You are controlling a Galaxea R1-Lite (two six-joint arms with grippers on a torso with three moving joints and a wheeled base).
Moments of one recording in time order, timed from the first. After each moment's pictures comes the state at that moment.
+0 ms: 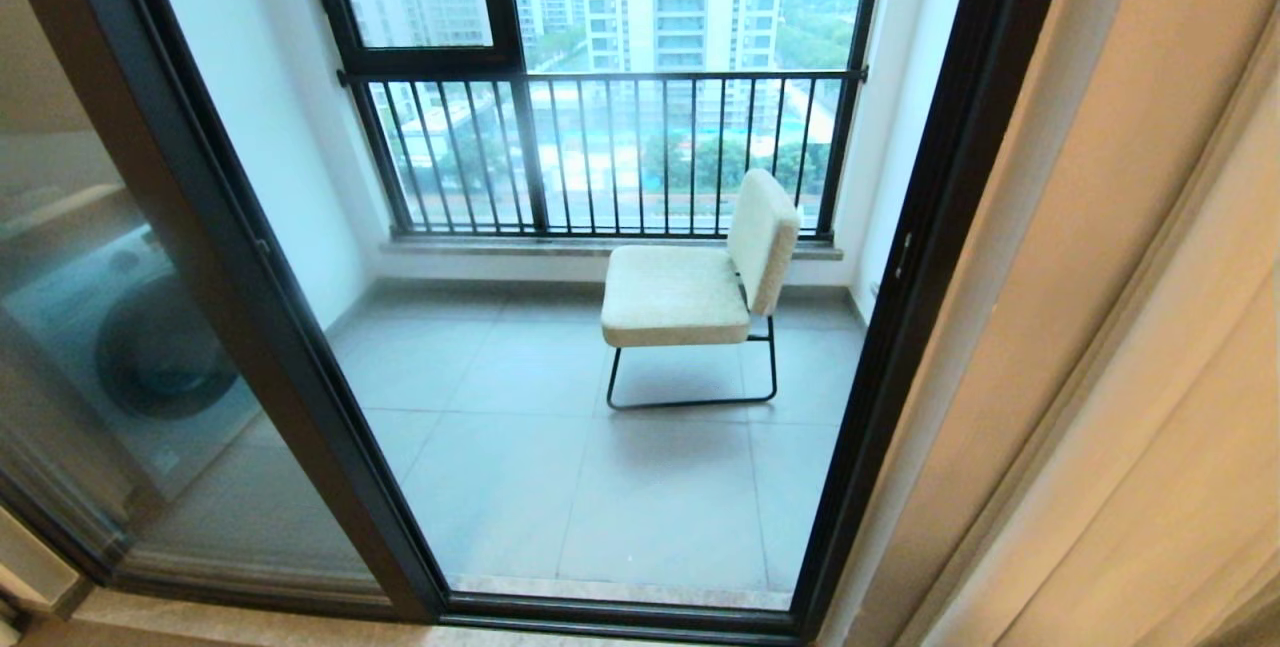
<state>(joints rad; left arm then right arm) 0.00 0.00 0.00 -0.01 -0.02 -0.02 -0.88 2.03 -1.78 -0.54 0.13 -0.03</state>
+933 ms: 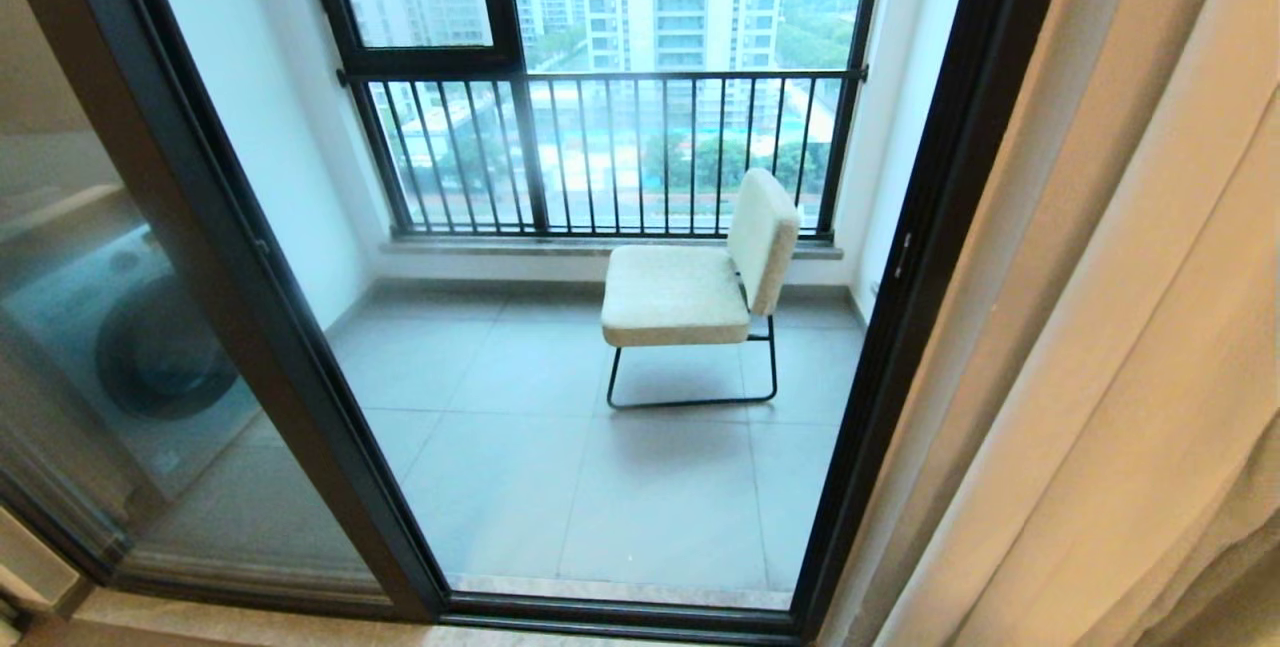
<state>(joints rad) 0.00 0.00 0.00 -0.01 -0.02 -0.02 -0.66 1.53 -1.22 -0.44 0.59 0.00</state>
